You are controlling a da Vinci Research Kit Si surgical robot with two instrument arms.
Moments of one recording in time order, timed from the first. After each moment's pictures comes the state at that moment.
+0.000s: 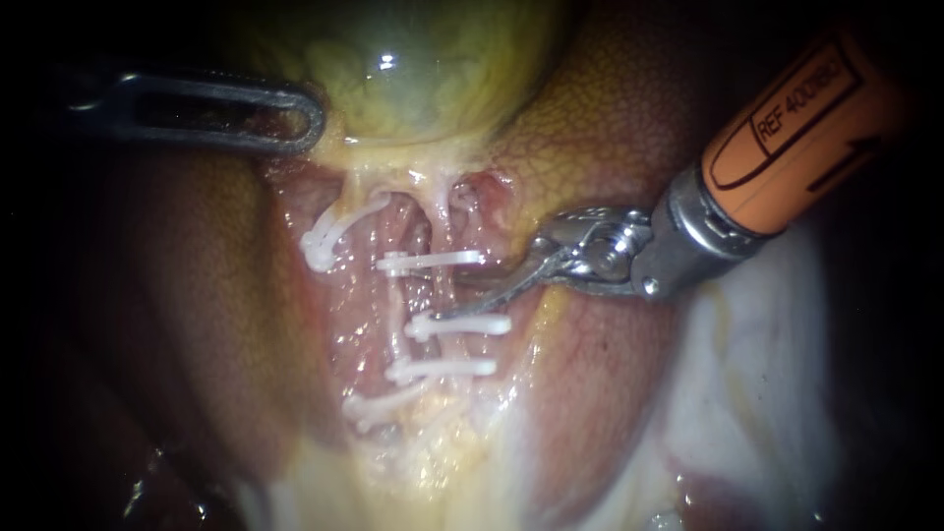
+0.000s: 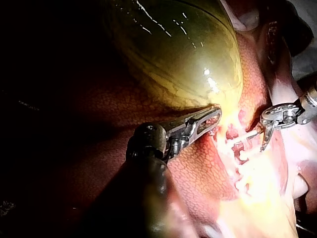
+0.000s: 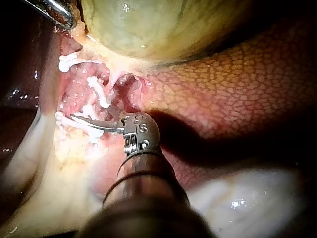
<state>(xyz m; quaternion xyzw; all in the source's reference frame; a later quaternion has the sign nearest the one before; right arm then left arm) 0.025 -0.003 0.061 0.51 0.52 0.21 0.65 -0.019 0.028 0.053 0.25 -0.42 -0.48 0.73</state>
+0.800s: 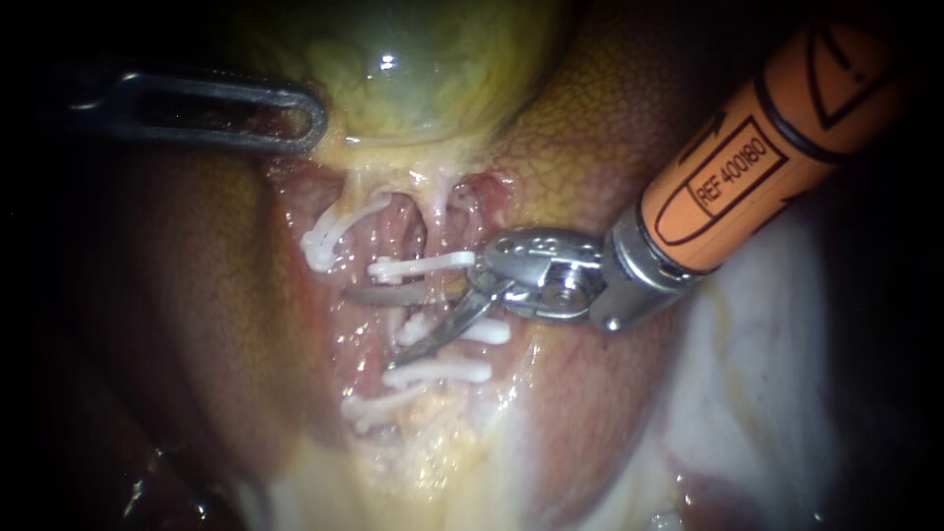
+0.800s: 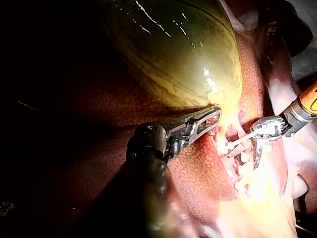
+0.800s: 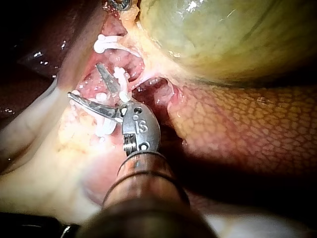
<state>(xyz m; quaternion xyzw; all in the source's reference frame) 0.030 -0.005 0.061 0.41 0.63 0.10 0.65 -0.019 0.028 0.053 0.25 -0.42 -0.48 0.73</state>
